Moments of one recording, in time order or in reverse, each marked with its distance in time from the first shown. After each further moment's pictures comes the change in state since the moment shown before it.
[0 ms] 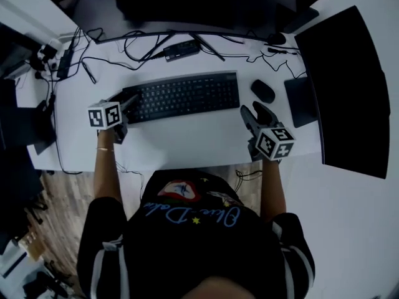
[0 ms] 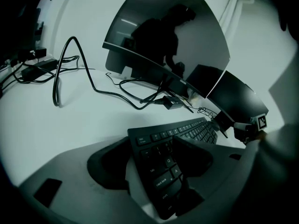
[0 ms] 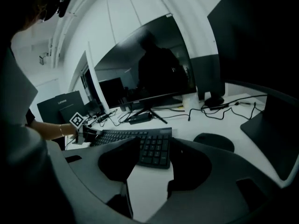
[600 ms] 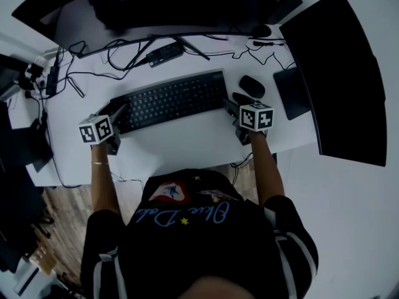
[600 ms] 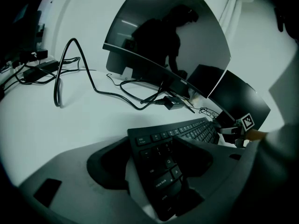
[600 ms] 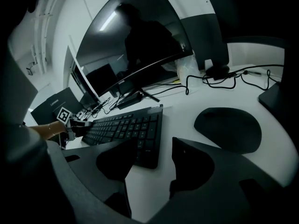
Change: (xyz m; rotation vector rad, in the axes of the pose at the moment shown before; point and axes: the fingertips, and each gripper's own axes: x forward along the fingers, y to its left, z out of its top) left arm 0.001 -0.003 0.001 -0.005 -0.008 0.017; right arm 0.068 -0.035 -0.051 0.118 0.239 0.029
